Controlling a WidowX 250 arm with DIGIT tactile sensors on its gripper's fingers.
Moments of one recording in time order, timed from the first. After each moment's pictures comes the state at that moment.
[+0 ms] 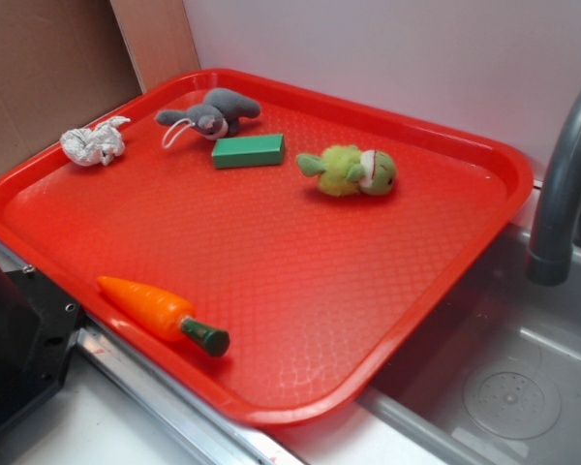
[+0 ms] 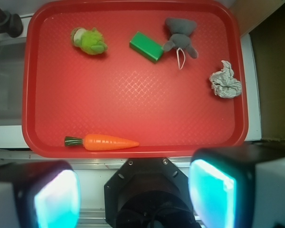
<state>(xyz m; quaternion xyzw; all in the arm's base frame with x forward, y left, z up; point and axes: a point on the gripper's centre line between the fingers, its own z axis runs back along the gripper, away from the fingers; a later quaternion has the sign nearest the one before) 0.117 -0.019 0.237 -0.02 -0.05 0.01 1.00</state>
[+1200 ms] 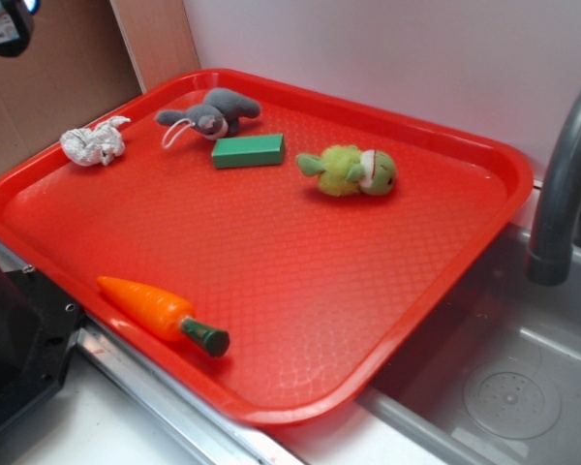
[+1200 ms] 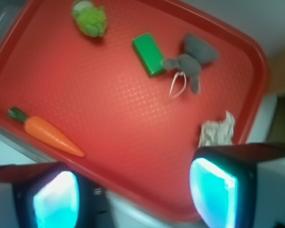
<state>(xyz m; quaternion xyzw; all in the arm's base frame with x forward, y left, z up) 0.159 0.074 0.171 -0.03 -0.06 -0.29 0.96</state>
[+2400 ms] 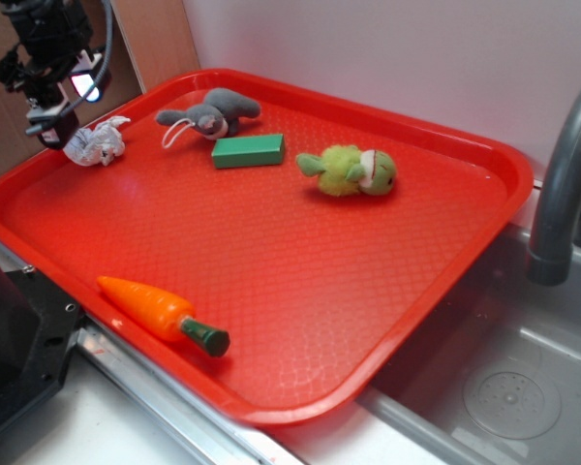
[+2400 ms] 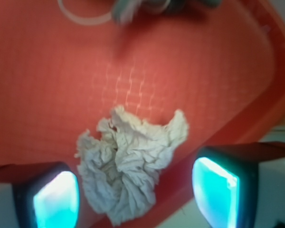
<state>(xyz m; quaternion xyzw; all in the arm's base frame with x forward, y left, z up) 0.201 0.165 0.047 0.01 -0.04 -0.45 0.89</state>
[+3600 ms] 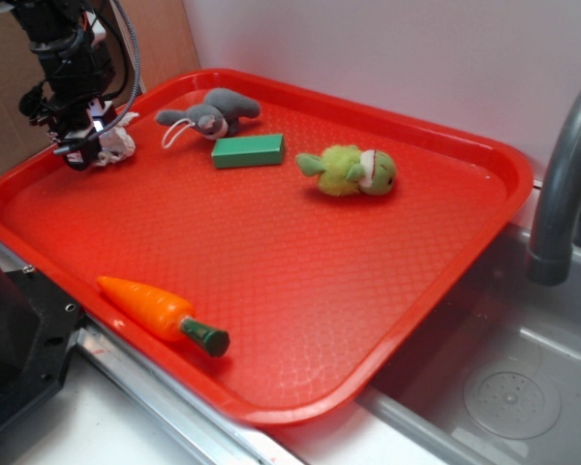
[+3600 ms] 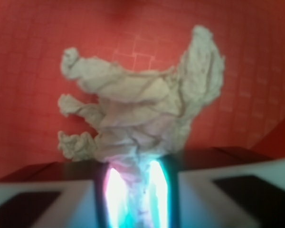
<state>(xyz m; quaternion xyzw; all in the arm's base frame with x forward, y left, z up) 0.196 0.162 0.023 -0.01 0.00 -0.43 0.90</state>
